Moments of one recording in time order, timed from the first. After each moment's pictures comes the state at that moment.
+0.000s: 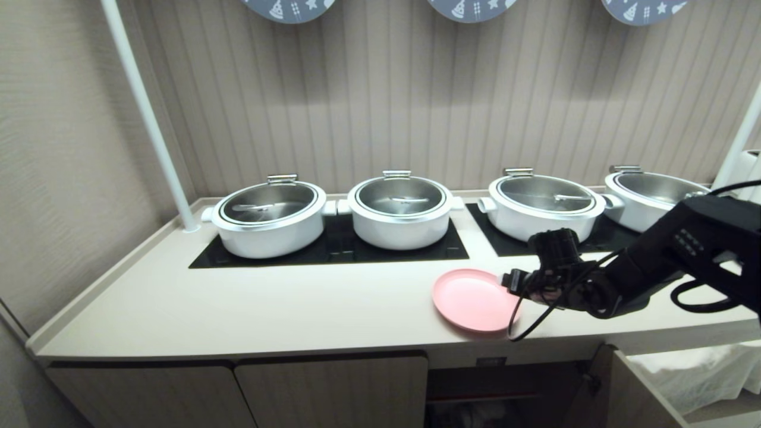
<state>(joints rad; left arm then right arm) 0.00 0.00 0.00 0.00 0.00 0.00 0.21 2.26 -1.08 -0.49 -0.14 0.43</state>
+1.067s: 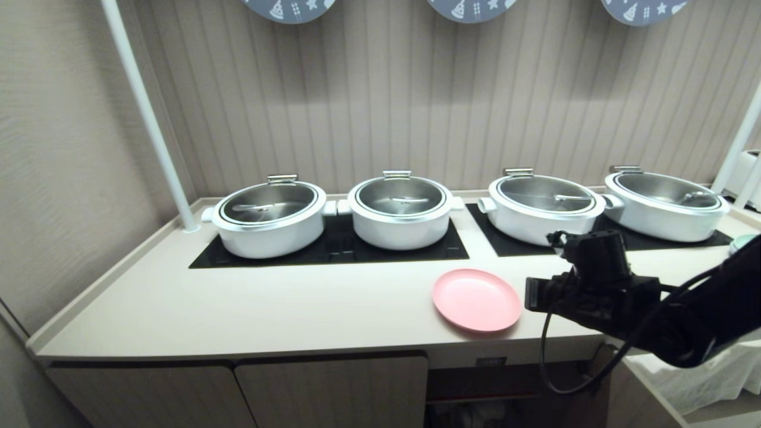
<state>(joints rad) 0.00 0.00 0.00 0.00 0.00 0.00 0.31 1.93 -0.70 -0.65 -0.17 0.29</state>
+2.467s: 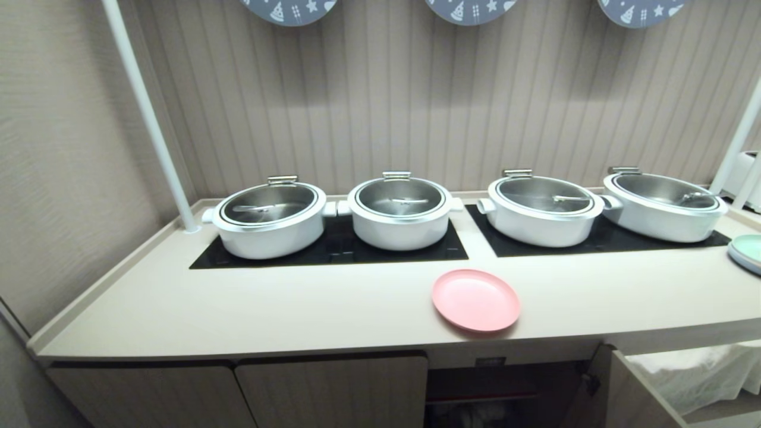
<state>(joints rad) 0.00 0.00 0.00 0.00 0.00 0.00 -0.08 0.71 -0.02 -0.49 -0.18 0.03</state>
